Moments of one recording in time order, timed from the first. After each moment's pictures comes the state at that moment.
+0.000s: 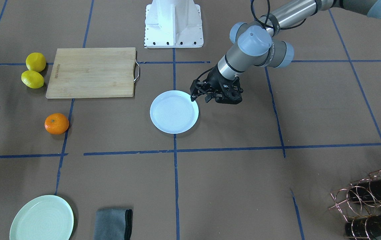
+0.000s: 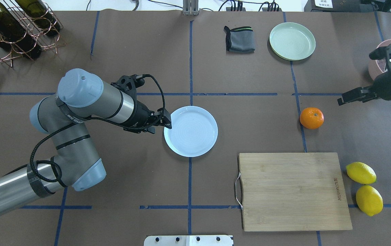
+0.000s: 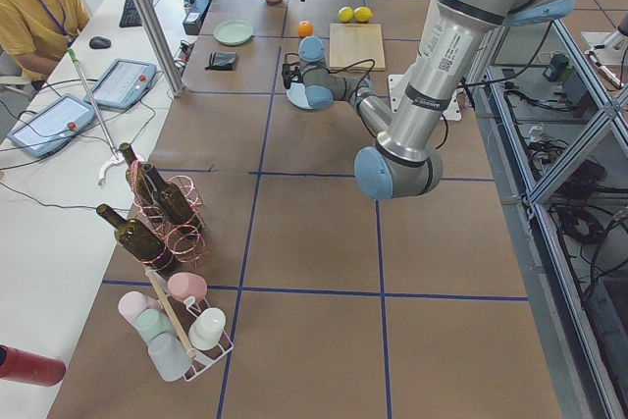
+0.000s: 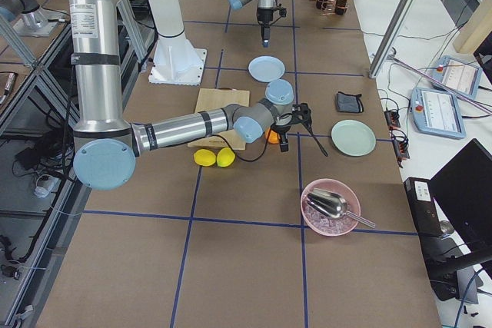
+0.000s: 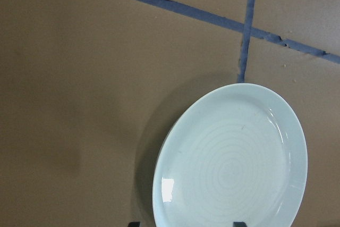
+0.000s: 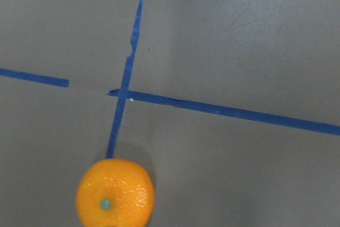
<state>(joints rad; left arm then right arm) -0.59 -2.11 -1.62 -2.19 -2.07 -1.48 1.02 -1.54 1.74 -1.00 2.22 0.75</state>
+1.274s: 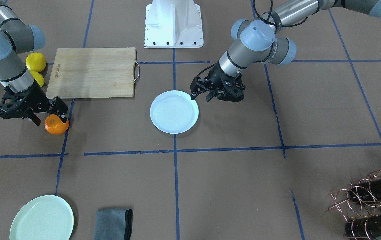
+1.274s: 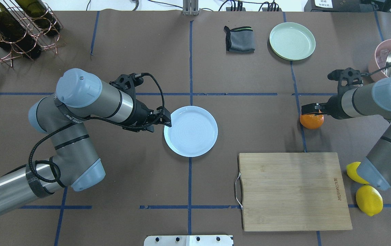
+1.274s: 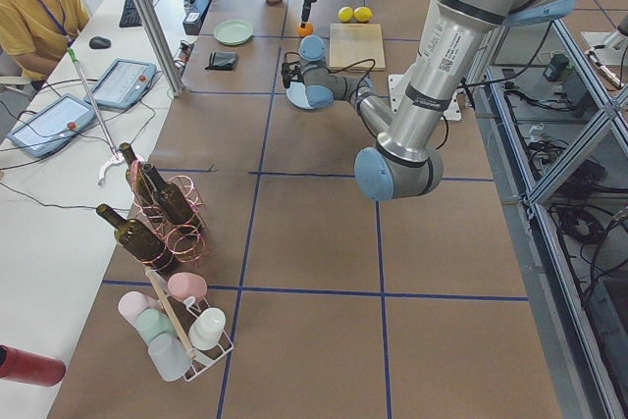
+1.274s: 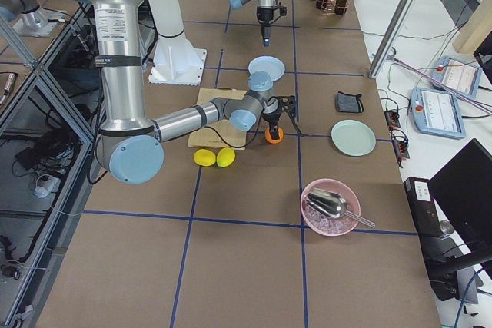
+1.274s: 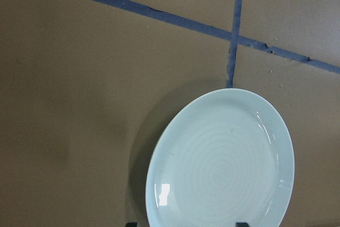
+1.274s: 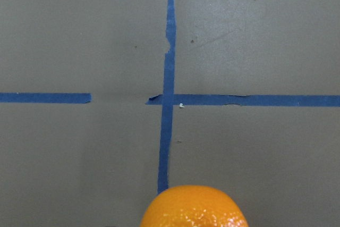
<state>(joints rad) -0.59 -2.10 -1.63 -2.19 -2.05 -1.48 0.79 -1.51 1.74 -0.96 1.90 1.04</state>
